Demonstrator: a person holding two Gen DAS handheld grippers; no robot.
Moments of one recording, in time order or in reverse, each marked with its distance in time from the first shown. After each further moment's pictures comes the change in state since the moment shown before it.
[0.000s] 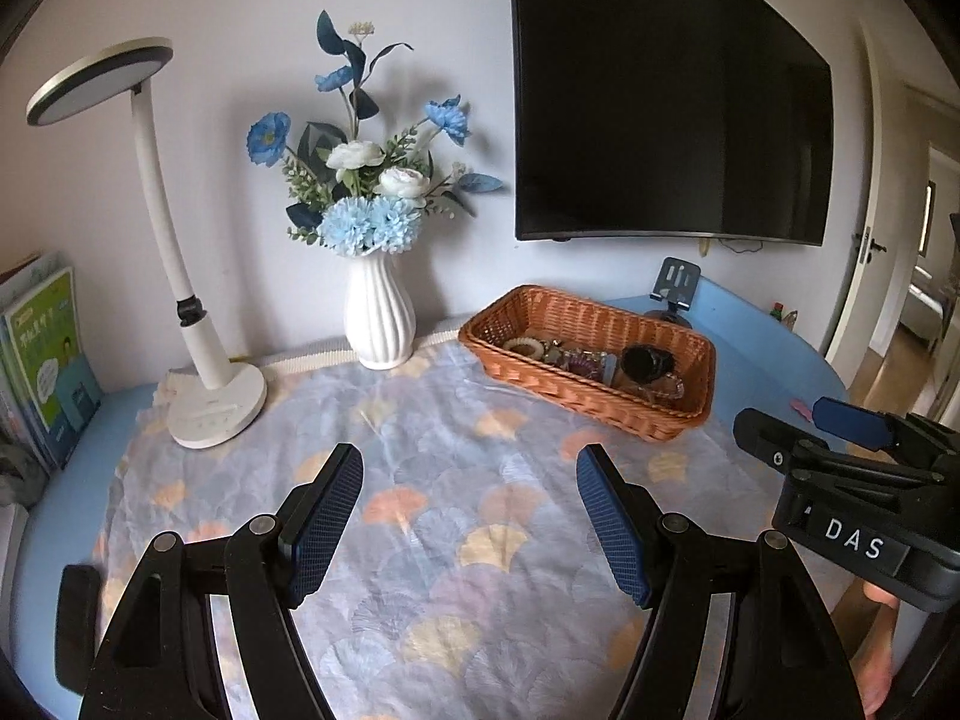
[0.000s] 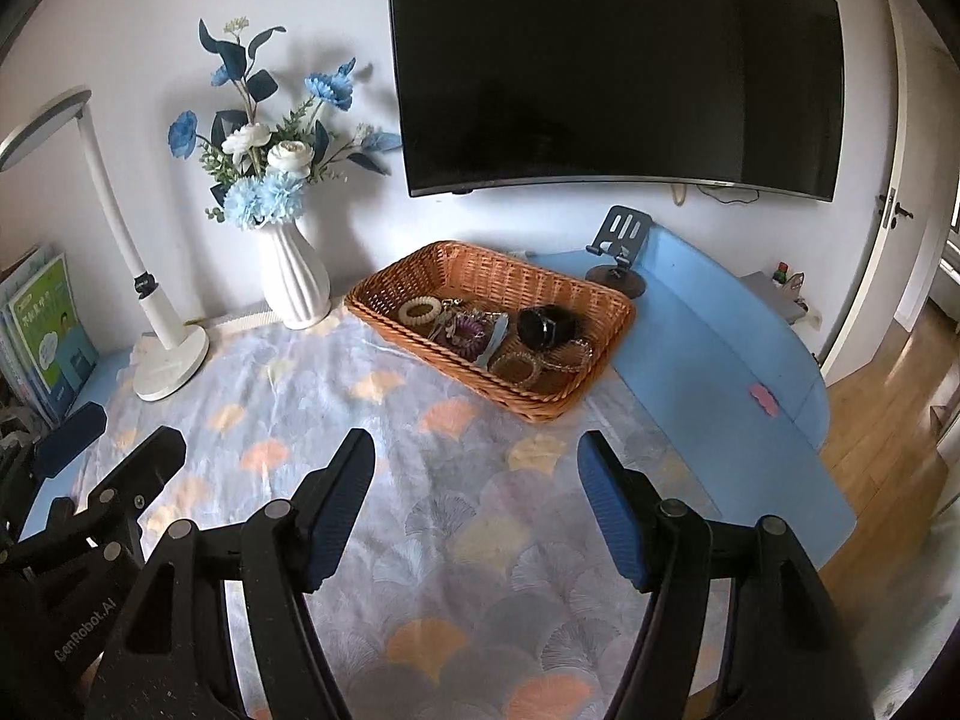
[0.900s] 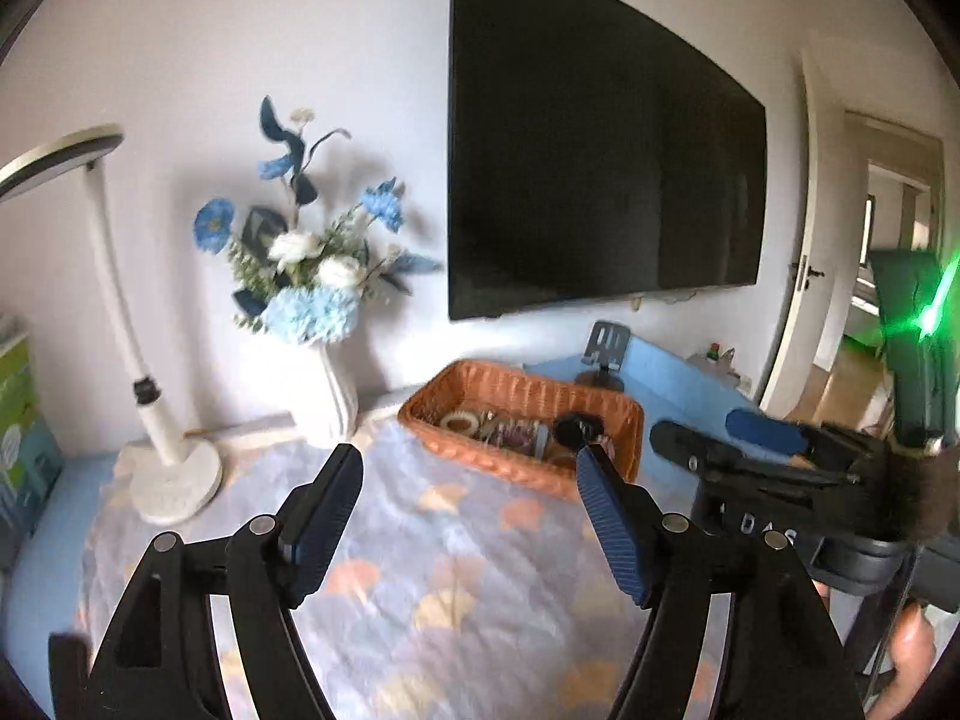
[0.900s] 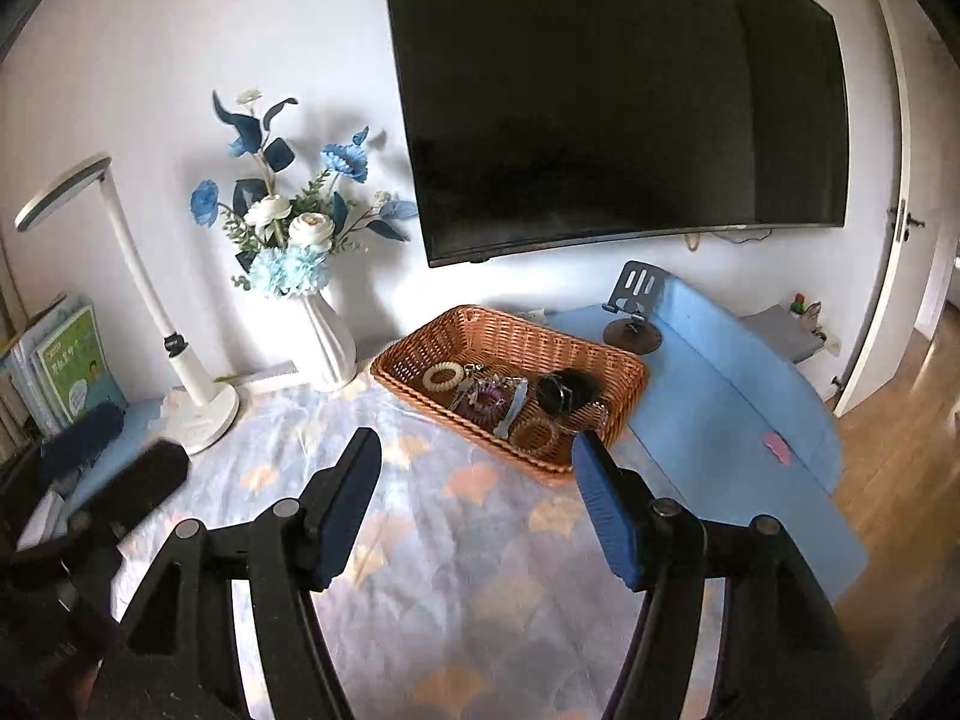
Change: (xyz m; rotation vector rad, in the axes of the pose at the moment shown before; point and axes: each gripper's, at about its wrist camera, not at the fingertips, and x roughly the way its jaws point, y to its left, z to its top) left arm -0.033 -0.010 0.033 0.034 -0.117 -0.136; right arm -0.026 -0.005 0.029 0.024 -0.113 0.053
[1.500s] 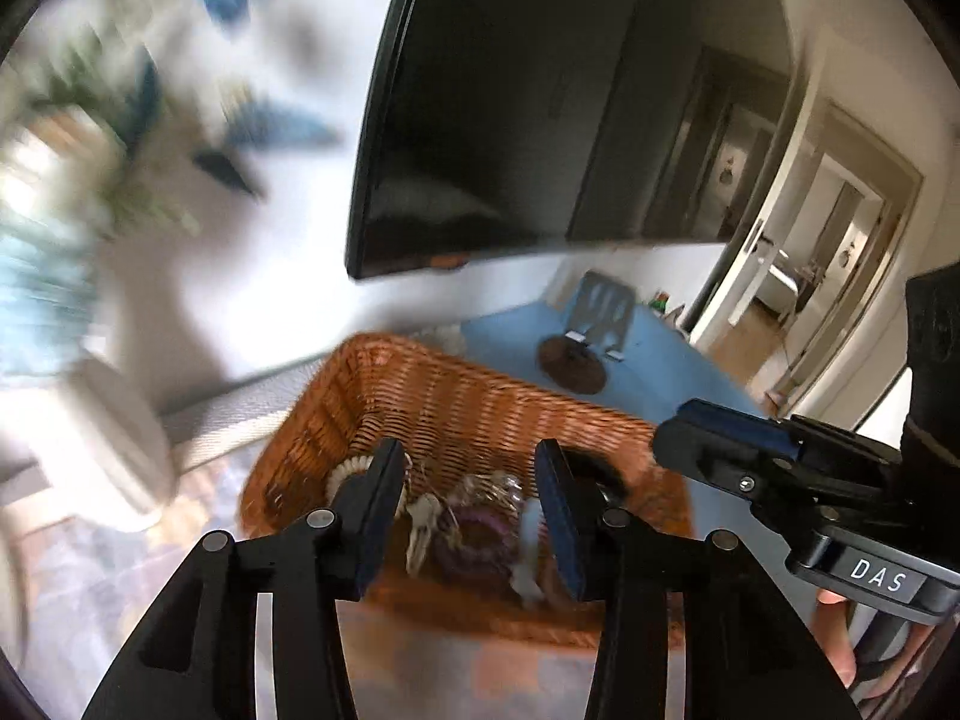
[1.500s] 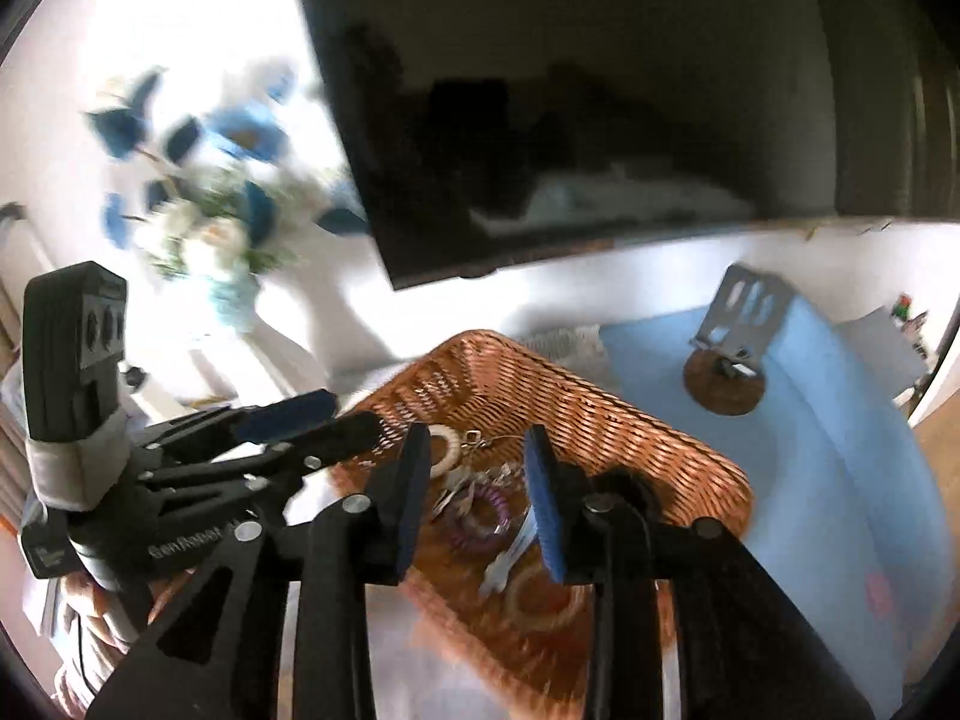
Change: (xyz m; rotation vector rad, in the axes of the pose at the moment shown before) left arm 0.286 0.009 0.066 -0.053 0.261 -0.332; right arm 0.180 -0.045 0.085 -0.002 0.115 0.180
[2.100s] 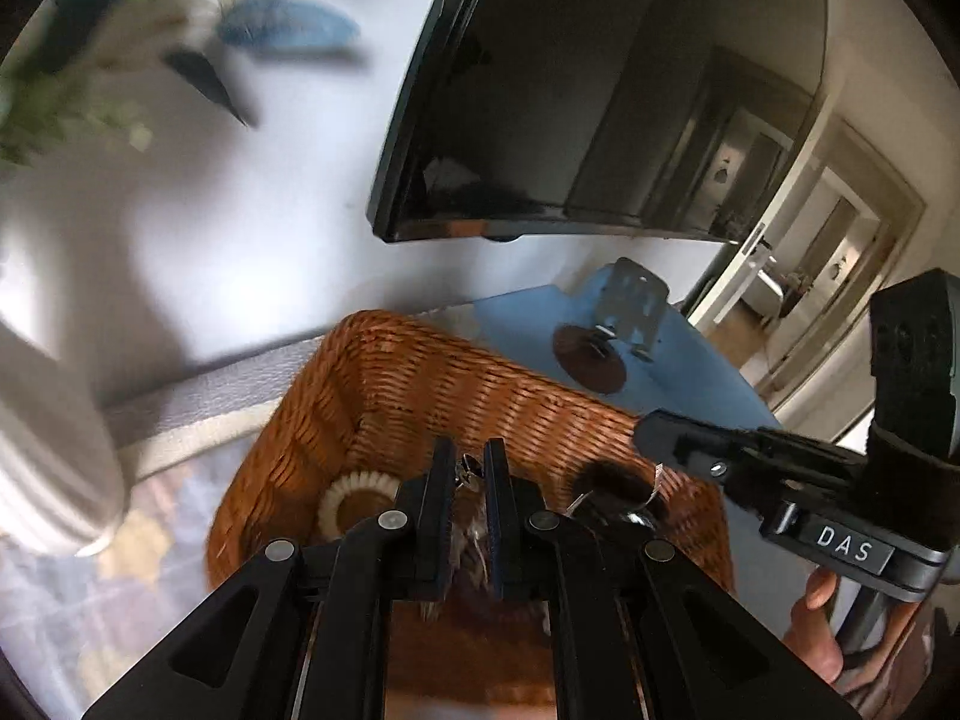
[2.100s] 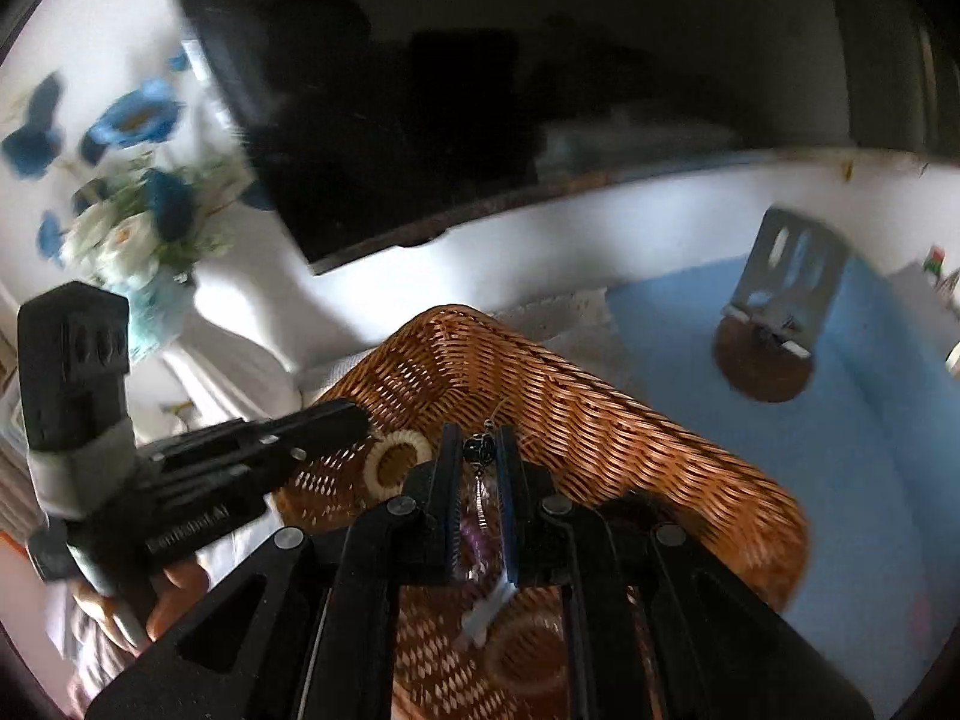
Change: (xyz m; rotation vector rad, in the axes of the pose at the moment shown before) left arm 0.085 0.048 0.015 -0.079 0.094 -0.088; right arm 0.109 -0.040 0.020 0.091 0.152 0.052
